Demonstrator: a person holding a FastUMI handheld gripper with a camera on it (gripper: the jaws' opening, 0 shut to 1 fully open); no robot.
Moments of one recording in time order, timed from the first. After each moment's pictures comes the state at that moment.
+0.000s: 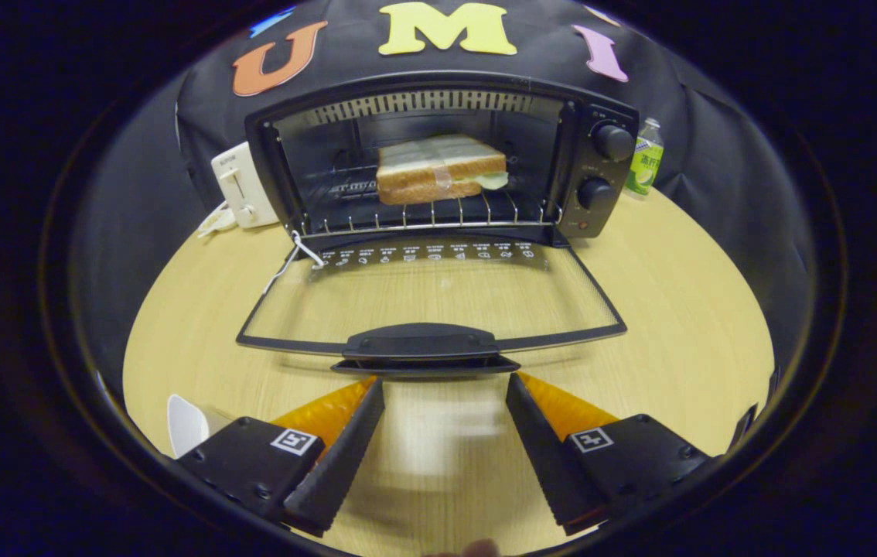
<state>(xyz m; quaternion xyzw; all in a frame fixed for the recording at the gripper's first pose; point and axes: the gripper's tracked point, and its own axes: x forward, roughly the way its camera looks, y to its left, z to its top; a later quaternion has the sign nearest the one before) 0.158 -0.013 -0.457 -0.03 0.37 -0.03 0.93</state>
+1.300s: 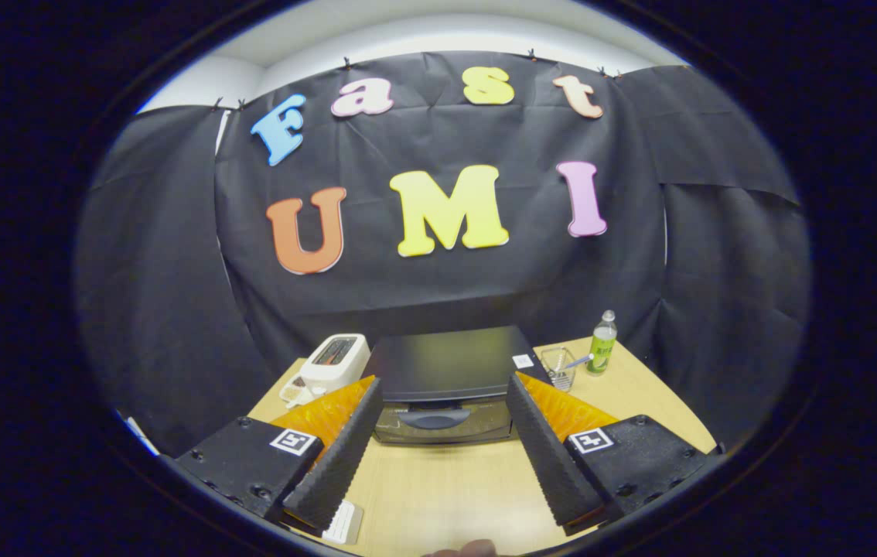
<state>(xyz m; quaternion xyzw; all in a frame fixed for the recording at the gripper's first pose) 0.063 -0.013 -0.110 0.02 0.09 0.02 1.00</state>
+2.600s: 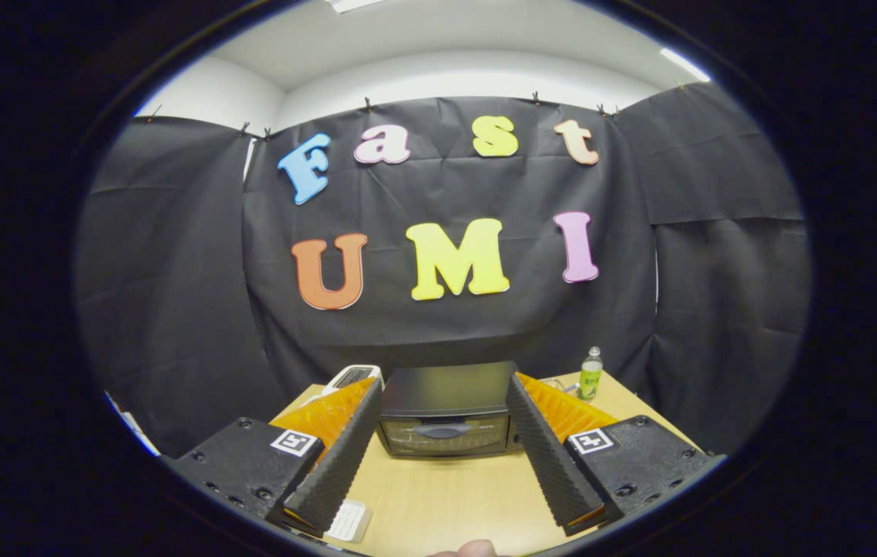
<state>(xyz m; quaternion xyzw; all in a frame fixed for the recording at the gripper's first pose) -0.001 0.000 -0.091 0.00 0.02 0.03 1.00</state>
